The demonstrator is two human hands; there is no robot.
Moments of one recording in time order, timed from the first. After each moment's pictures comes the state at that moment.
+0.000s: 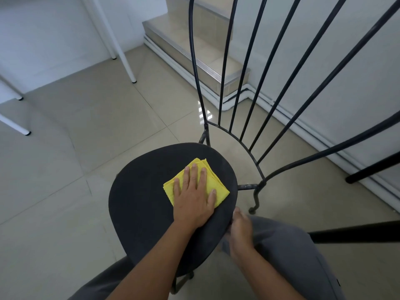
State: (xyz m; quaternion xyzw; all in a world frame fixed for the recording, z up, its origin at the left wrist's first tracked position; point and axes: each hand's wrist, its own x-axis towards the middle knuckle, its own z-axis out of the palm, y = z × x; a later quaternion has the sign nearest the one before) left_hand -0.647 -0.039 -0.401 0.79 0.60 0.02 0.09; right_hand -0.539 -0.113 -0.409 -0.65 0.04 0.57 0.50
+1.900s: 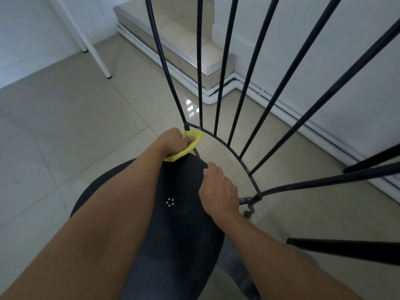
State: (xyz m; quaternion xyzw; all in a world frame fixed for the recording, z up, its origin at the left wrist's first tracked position) left_hand -0.605 0.189 -0.381 0.73 0.62 -0.09 0.27; right_hand -0.512 0.013 -0.398 -0.80 -0.55 0.21 0.15
